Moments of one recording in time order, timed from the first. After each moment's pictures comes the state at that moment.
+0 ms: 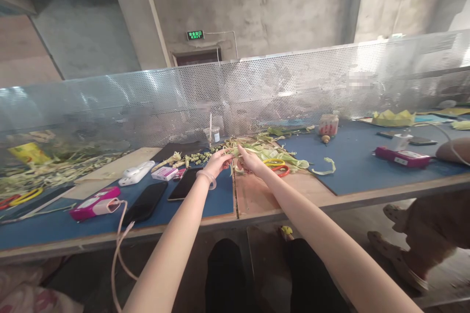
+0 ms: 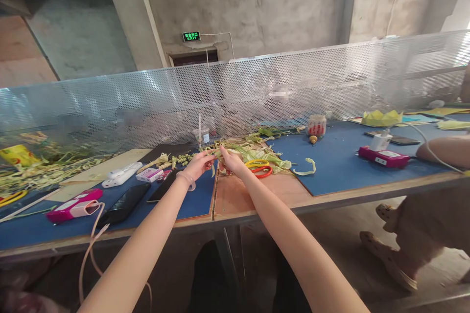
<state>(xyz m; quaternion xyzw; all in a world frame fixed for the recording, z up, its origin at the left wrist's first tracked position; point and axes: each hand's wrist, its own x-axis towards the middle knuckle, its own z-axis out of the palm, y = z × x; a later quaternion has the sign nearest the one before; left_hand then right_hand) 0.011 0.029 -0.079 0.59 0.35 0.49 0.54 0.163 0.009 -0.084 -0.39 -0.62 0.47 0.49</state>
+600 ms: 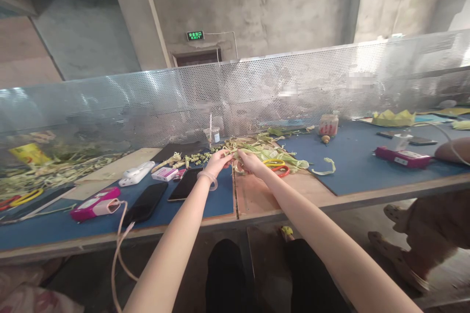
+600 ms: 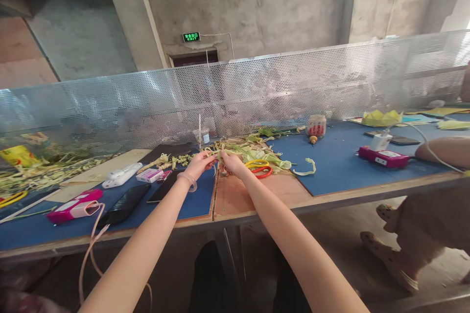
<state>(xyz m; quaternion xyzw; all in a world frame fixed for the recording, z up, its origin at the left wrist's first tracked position) 0.010 0.040 -0.088 0.65 0.37 0.50 0.44 0.163 0.013 -0.087 -0.42 -0.63 0.46 0.47</state>
